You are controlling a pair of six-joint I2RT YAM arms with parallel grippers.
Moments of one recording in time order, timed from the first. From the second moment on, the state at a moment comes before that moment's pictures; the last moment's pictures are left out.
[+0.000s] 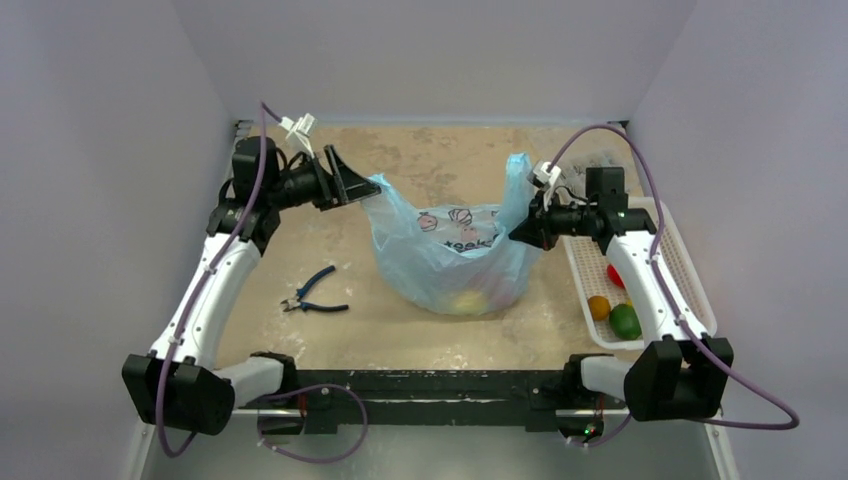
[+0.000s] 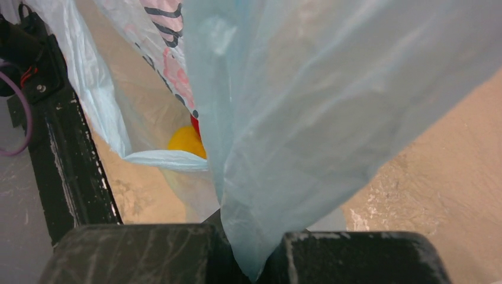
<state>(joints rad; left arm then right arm) -0.15 1.18 1.14 -0.31 0.75 -0.68 0.03 1.22 1.04 -0.68 -0.91 -0.51</state>
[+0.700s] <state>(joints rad) -0.42 0.95 1.13 -0.51 0.52 0.68 0.03 1.23 1.07 -0.77 -0.94 -0.54</state>
